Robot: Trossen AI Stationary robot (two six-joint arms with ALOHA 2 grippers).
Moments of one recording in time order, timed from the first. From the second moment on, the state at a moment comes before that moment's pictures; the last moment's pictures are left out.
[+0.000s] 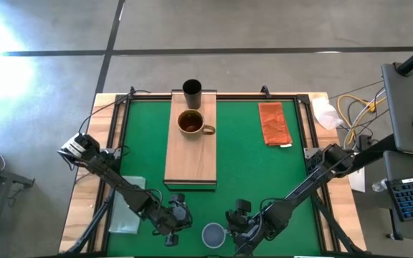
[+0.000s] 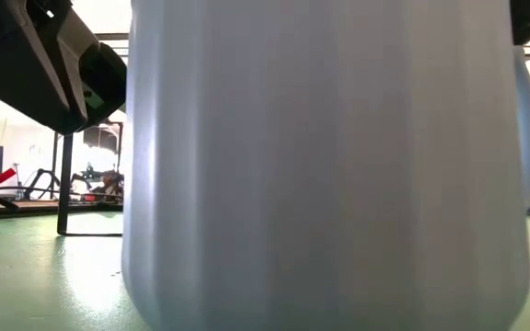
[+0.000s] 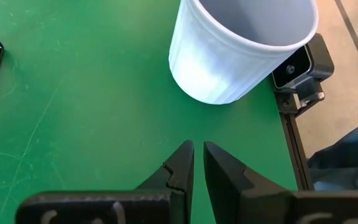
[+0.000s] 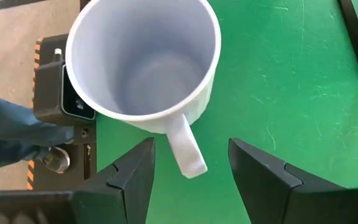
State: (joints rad) left arm -0.68 1.70 0.97 -0.04 -0.24 -0.62; right arm 0.70 1.94 1.43 -0.52 0.29 0.76
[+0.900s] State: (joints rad) left arm -0.68 1.70 0.97 -0.04 -0.24 -0.62; right arm 0.70 1.94 1.36 -0.45 0.28 0.80
